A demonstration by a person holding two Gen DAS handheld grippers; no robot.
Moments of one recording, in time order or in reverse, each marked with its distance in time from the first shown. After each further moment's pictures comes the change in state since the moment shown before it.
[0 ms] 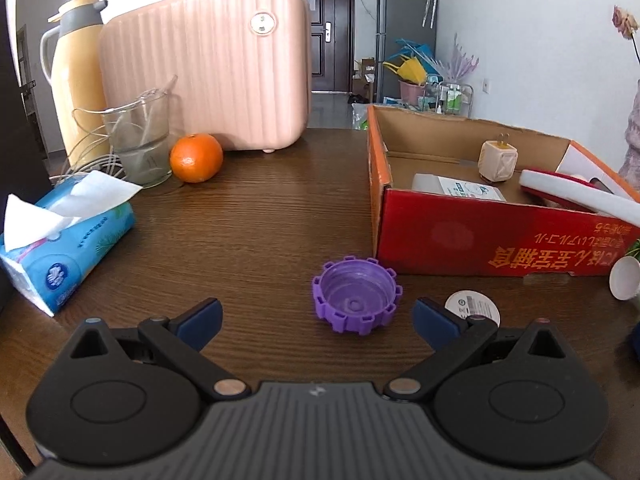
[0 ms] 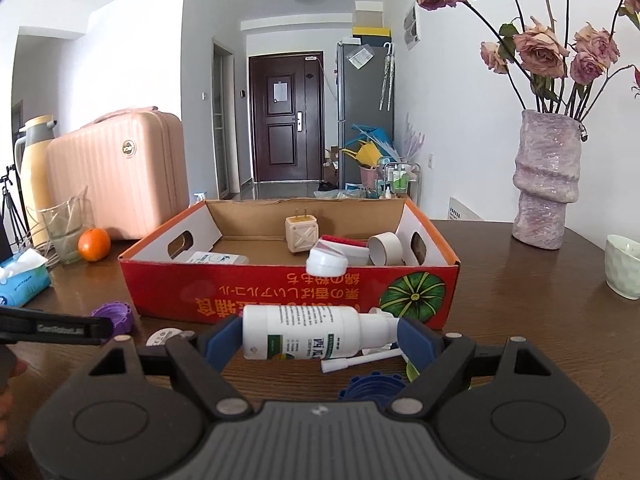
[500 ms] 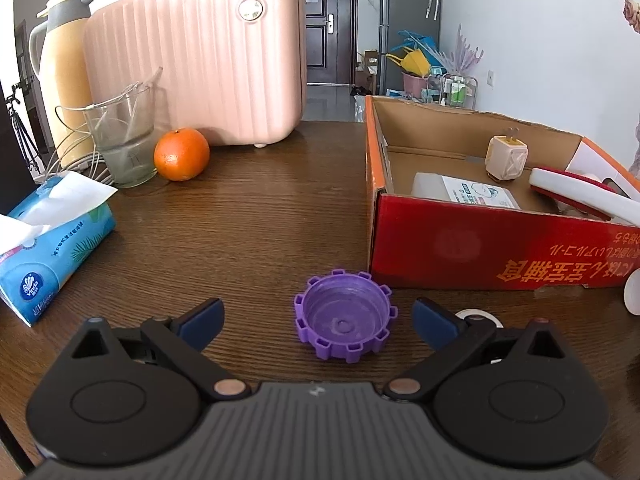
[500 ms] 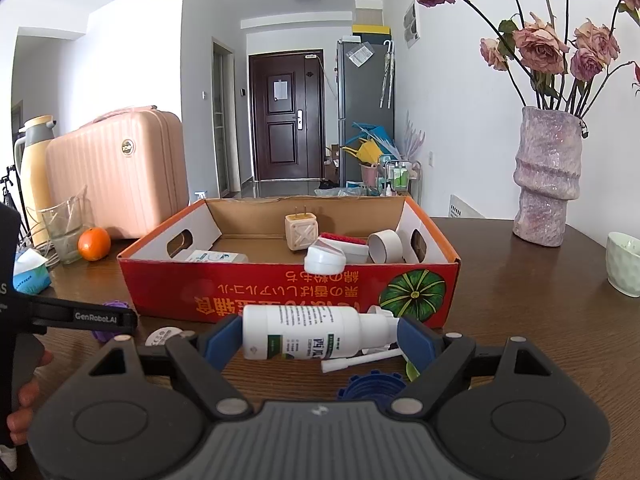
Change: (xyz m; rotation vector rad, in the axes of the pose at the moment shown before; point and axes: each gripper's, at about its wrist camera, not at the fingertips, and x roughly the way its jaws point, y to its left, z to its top) left arm 0.024 -0.008 0.009 -0.007 0.023 0.008; right arm 0.002 -0.001 -0.001 0.002 0.006 0.004
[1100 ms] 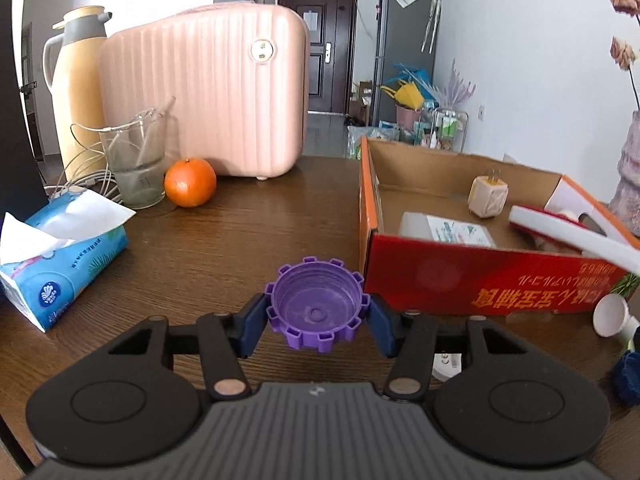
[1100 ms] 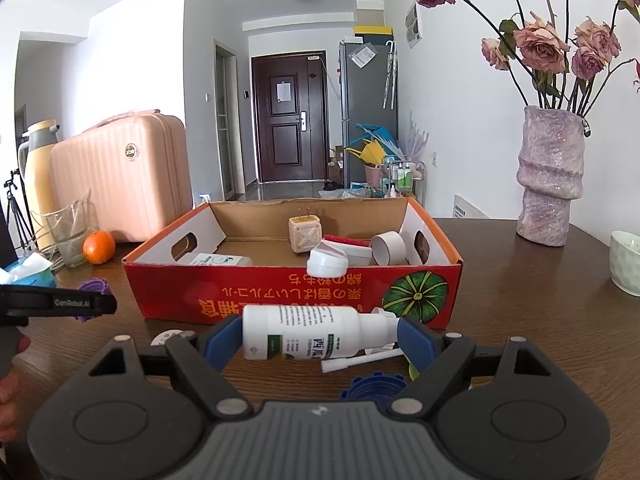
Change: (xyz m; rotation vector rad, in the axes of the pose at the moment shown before) left arm -0.036 0.010 0.002 -0.047 -0.100 -0.046; right arm -0.003 -0.002 0.001 0.009 -0.006 0.020
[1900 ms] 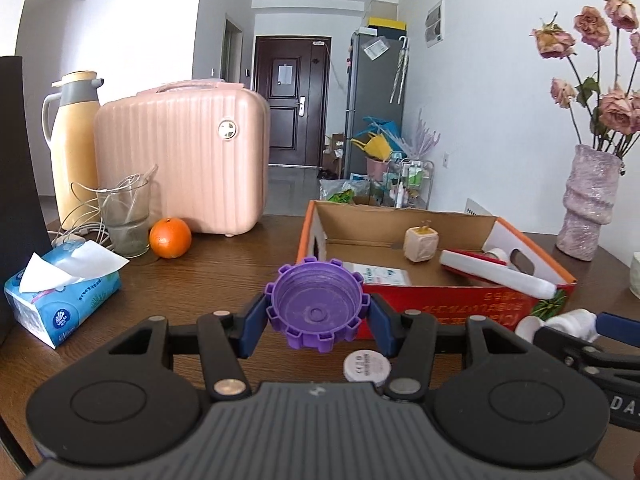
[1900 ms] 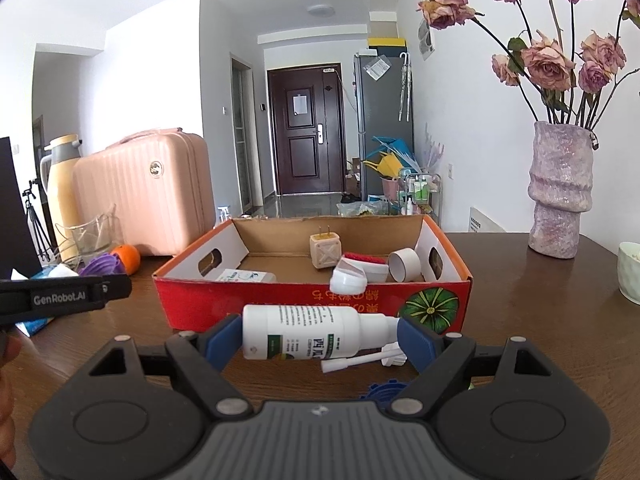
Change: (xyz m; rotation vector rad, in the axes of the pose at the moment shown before) left arm -0.076 -0.036 -0.008 0.030 -0.166 -0.073; right arm -0.024 0.001 0.007 -0.001 -0.044 0.062
